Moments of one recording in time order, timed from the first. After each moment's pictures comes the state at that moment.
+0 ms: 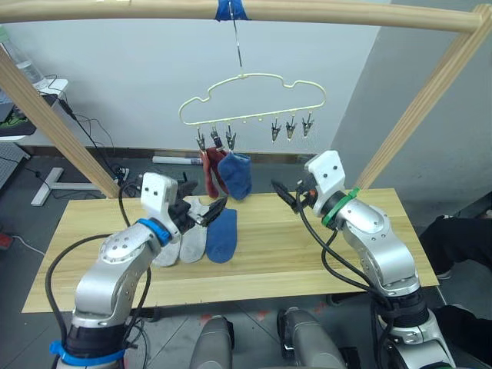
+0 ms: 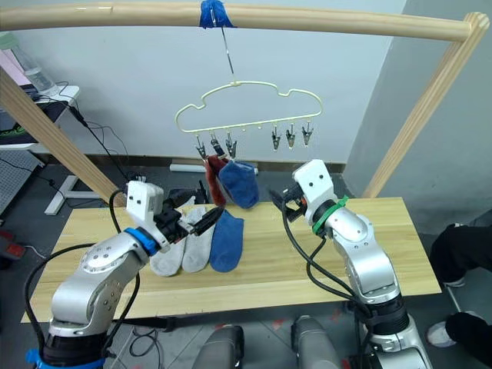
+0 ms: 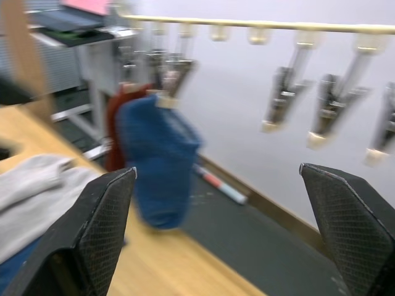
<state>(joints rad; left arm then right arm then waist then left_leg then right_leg) -0.10 0.49 0.11 -0.37 -0.39 0.50 -0.49 -0.40 -0.19 0.16 -0.36 0.03 0.58 0.33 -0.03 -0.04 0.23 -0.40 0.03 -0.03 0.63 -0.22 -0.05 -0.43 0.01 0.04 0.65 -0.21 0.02</state>
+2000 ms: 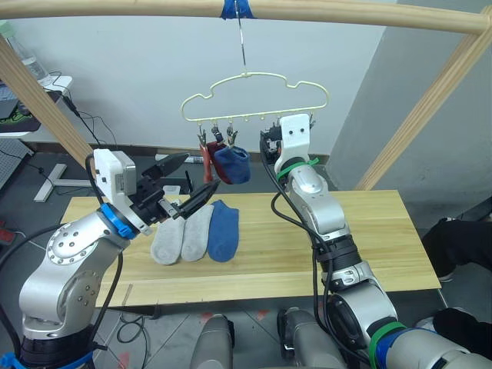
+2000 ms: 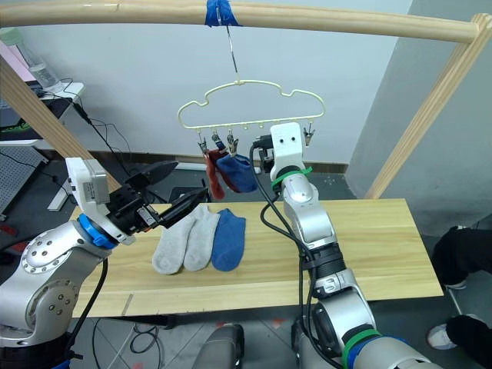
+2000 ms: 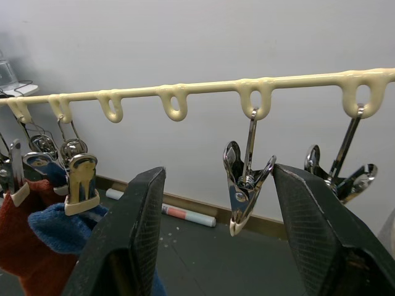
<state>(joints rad) -0.13 0.62 0.29 -0.53 -0.68 0.49 -0.62 -0.78 0.13 0.06 0.28 -0.03 0.31 -0.02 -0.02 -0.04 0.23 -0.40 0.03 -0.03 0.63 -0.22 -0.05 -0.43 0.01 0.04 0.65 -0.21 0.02</state>
